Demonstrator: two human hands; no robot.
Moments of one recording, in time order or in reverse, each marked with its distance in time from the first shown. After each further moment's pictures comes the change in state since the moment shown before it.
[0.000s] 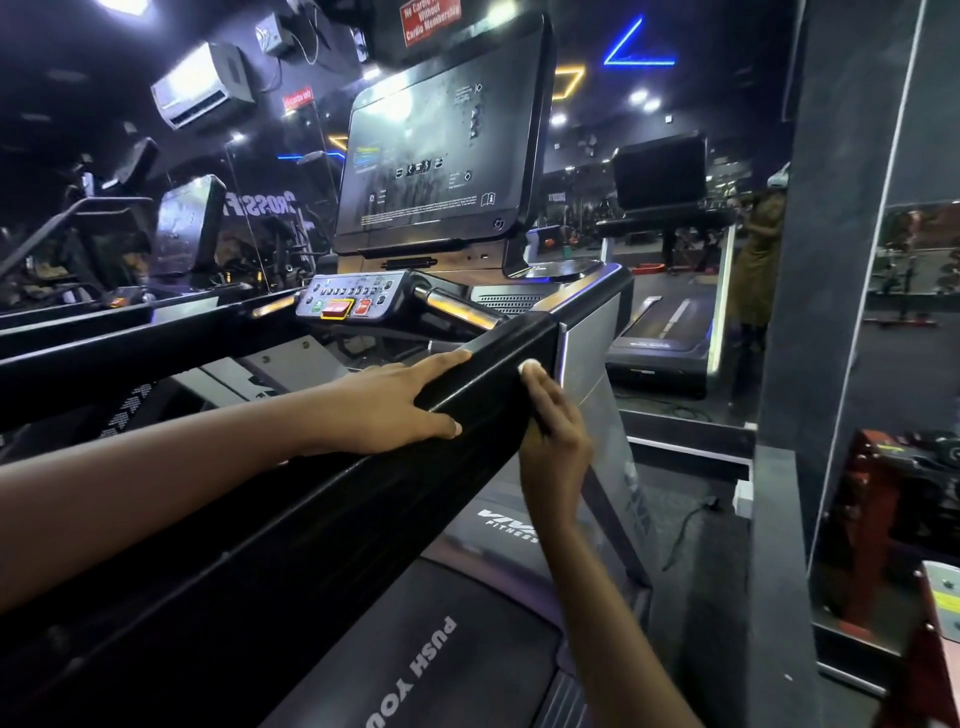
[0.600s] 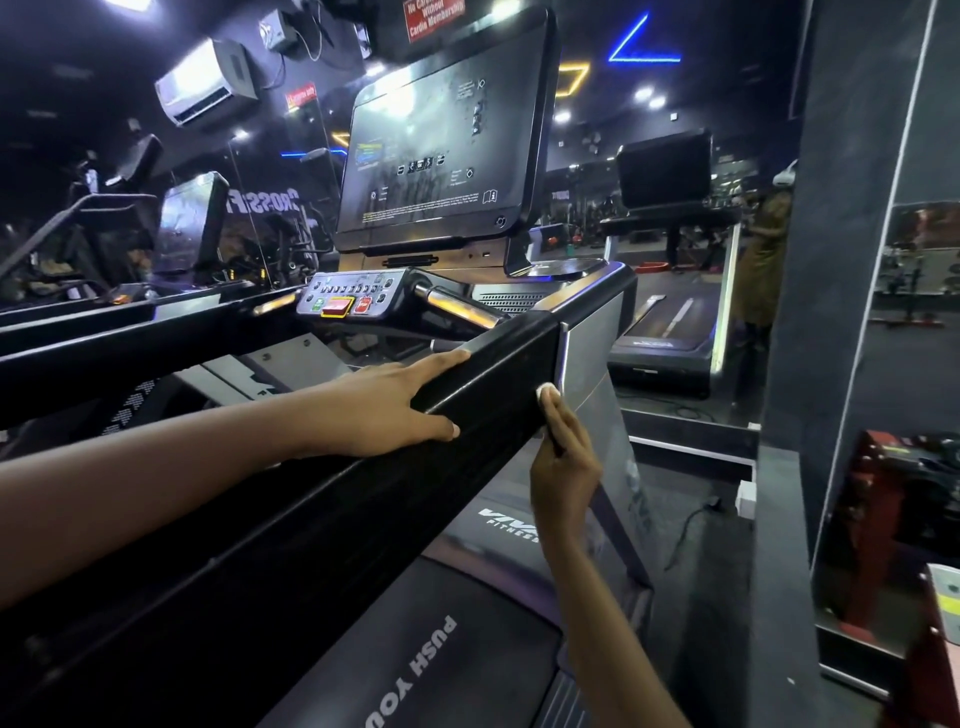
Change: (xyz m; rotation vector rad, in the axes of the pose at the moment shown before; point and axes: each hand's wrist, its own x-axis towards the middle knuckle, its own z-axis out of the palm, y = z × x) left_hand 0.001 -0.002 0.000 0.002 0.004 -0.001; right_hand -0.011 0.035 0.003 0.012 0.103 0.070
